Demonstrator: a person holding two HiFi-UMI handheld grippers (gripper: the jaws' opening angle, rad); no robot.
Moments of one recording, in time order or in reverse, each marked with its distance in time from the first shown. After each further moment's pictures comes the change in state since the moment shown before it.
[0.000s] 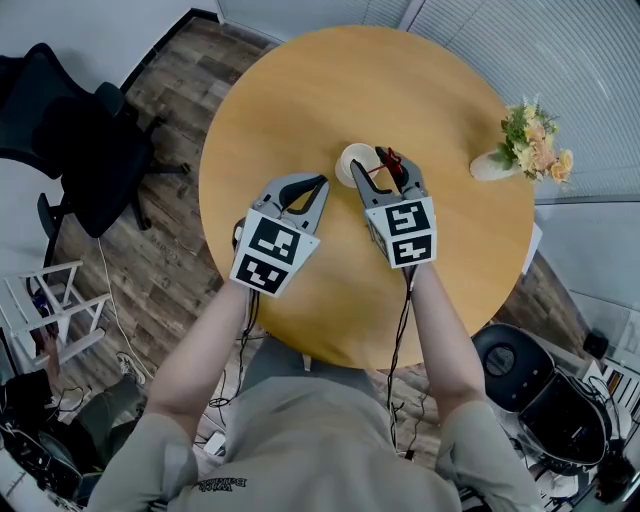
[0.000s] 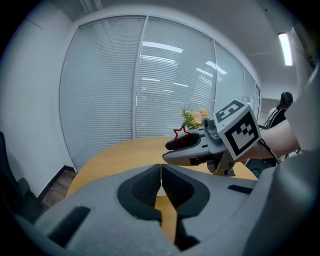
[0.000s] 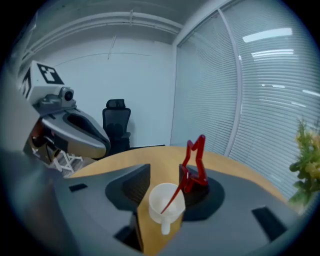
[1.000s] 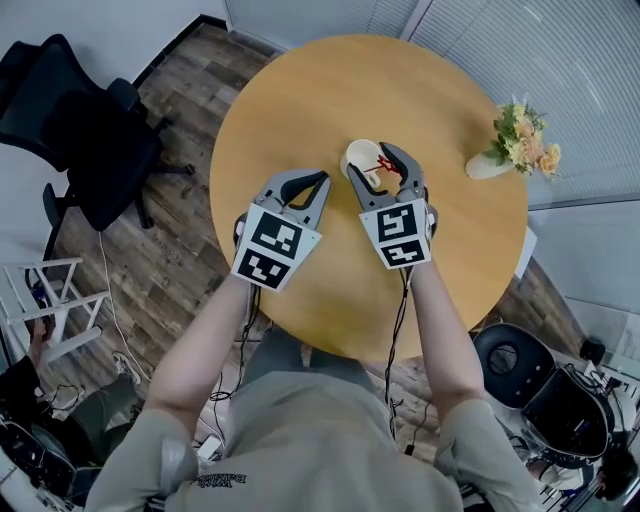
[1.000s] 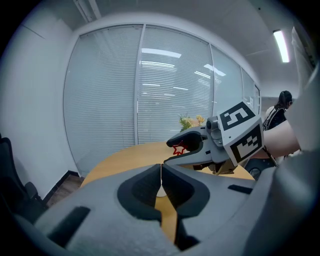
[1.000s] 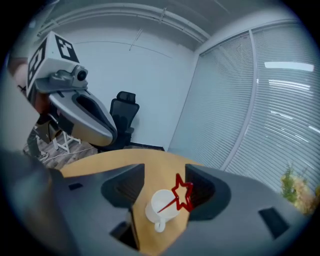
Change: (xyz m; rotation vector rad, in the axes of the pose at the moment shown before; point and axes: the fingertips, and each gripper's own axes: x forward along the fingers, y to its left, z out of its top) left arm -0.042 -0.007 0.016 0.022 -0.048 0.030; right arm -0.028 0.029 0.030 -0.259 -0.005 -0.045
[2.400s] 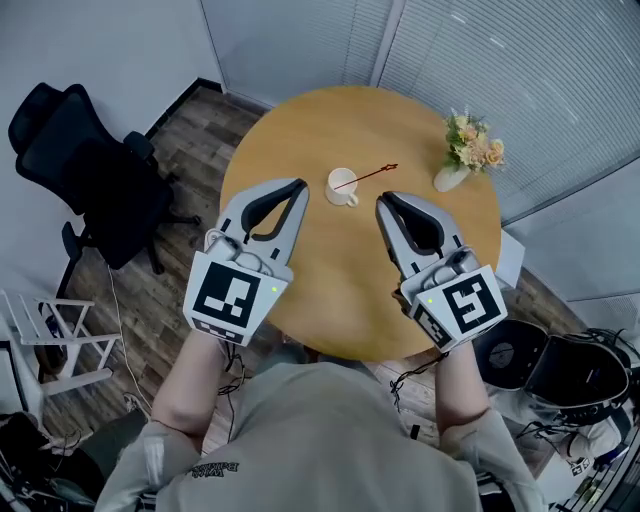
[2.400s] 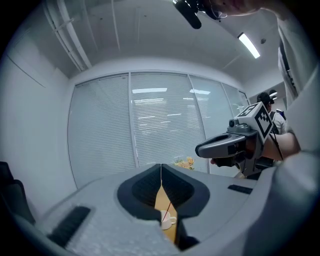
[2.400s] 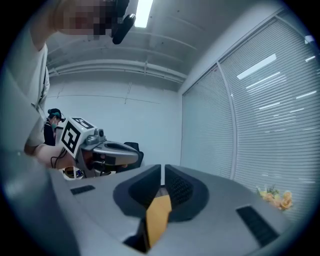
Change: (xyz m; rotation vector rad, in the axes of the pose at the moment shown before) left arm -0.183 -0.056 0.171 0.210 -0.358 0.065; right arm -0.247 0.012 0.174 0.242 -0.411 0.036
